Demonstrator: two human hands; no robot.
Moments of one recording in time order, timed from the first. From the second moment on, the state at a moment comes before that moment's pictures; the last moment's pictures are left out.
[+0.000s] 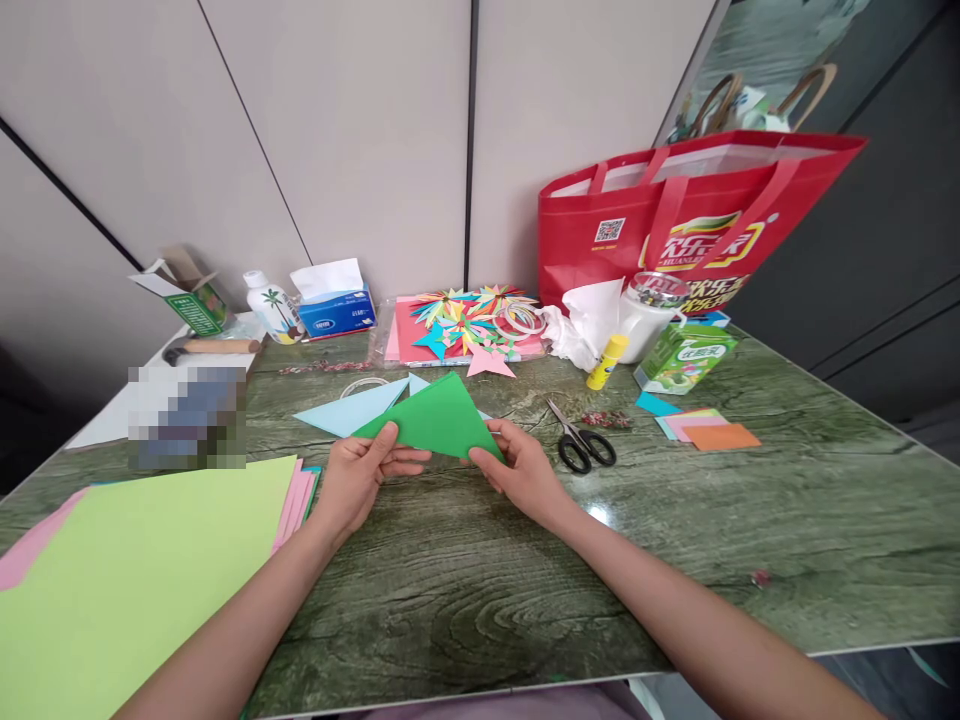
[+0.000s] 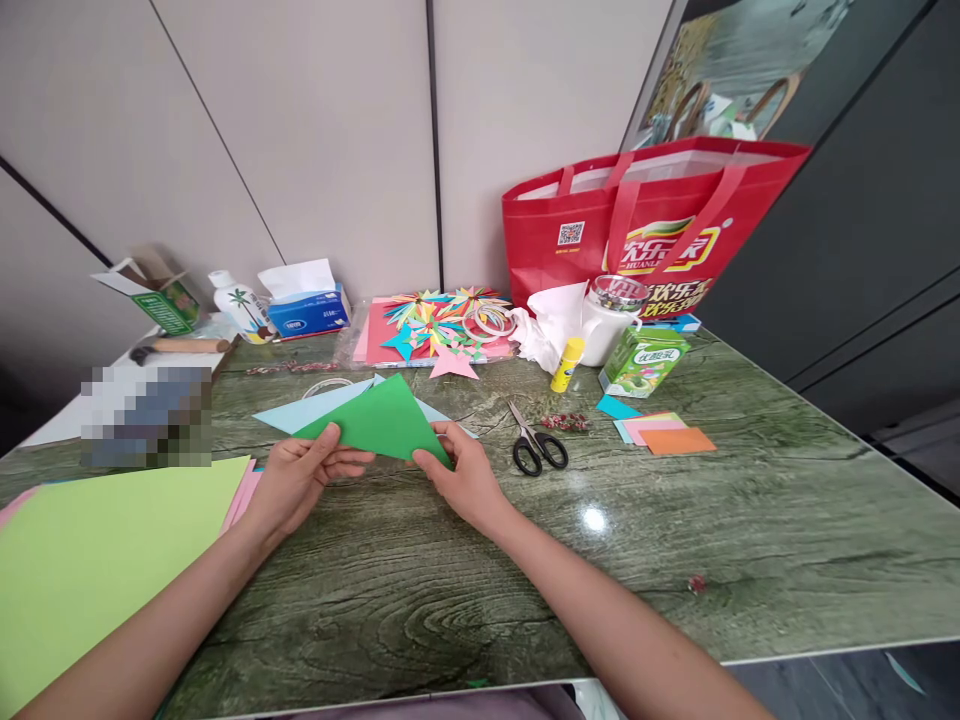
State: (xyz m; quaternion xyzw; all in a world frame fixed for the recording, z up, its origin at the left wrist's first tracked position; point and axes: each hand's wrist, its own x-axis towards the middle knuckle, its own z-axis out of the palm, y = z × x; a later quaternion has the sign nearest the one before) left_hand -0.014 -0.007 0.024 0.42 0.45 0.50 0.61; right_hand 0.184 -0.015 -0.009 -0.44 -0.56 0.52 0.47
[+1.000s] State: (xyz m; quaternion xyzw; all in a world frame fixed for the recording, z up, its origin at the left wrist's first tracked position) left_hand -0.012 -0.001 0.017 0.28 0.44 0.55 0.65; right_hand 0.182 -0.026 -0.003 -0.47 -0.58 0.37 0.55
